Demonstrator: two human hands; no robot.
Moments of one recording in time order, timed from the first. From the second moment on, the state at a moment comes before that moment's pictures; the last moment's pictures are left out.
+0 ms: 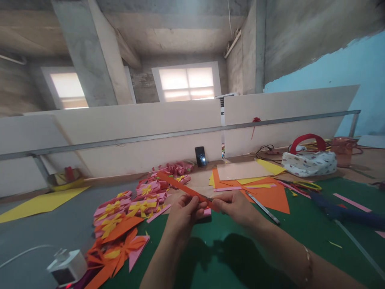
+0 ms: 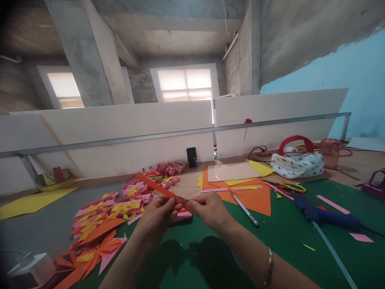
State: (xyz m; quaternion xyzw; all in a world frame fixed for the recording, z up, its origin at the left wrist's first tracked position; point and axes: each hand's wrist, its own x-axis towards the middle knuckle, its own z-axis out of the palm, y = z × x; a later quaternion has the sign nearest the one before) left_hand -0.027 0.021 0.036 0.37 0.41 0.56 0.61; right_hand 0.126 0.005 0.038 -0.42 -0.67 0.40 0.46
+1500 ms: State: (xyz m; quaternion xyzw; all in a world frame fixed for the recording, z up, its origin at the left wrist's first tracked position) left_hand -0.028 0.024 0.027 0.45 0.39 0.51 0.62; right_hand 0.126 0.004 0.037 -0.41 -0.68 0.37 0.48
